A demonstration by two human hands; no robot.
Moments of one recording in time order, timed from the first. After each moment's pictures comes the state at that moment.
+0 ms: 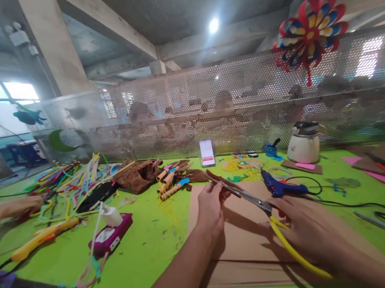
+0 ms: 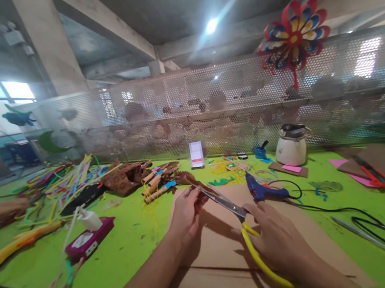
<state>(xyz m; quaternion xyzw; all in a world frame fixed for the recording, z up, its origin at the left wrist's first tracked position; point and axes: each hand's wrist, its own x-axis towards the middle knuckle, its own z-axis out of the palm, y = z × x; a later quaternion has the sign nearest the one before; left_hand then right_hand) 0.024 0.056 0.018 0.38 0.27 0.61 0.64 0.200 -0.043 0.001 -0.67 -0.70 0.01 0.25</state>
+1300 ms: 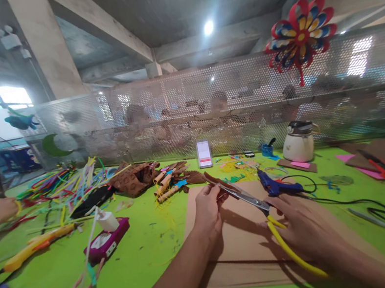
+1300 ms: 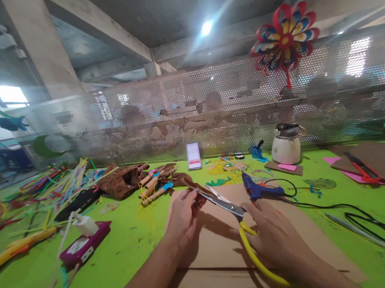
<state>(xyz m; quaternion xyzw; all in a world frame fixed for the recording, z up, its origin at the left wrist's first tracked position) 0.024 0.050 0.022 0.39 0.28 0.60 0.64 0.203 -0.041 -0.006 -0.66 -0.70 0.00 0.27</state>
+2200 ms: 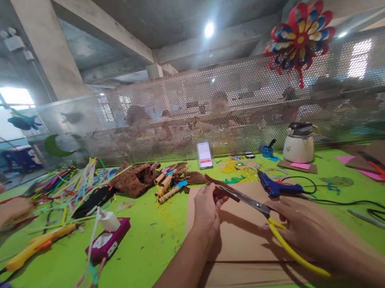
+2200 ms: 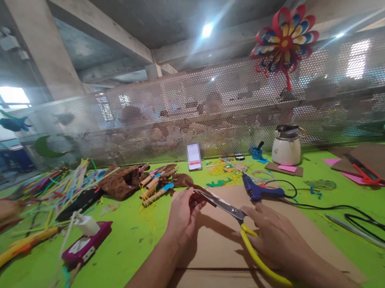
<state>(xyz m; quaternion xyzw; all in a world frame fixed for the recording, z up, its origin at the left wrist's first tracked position) 0.020 0.051 0.026 0.38 0.32 0.60 0.63 0.201 -0.048 0.009 -0.66 -0.71 -0.02 0.22</state>
